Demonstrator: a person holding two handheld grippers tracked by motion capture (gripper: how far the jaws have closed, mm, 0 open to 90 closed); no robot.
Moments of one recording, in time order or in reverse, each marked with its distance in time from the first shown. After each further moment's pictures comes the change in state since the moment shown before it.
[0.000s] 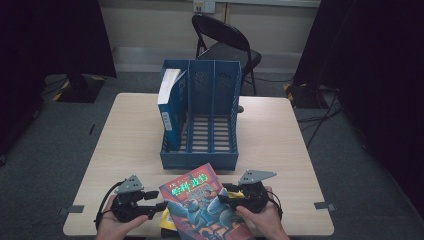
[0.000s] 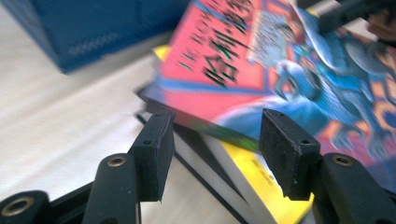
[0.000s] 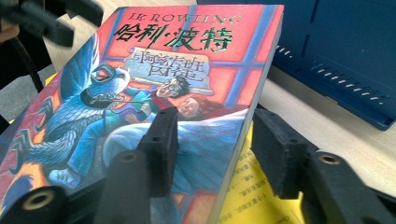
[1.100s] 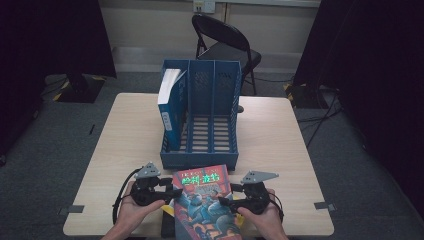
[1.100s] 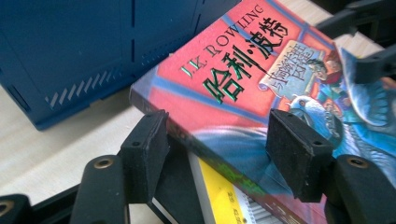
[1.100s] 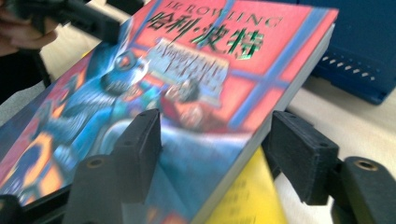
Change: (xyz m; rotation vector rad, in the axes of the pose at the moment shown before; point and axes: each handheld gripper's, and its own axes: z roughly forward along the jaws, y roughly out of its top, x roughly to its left) left arm 0.012 0.029 0.042 -0.047 0.004 -0.005; right arm -0.001 -0.005 -0.001 0.003 -0.029 0.078
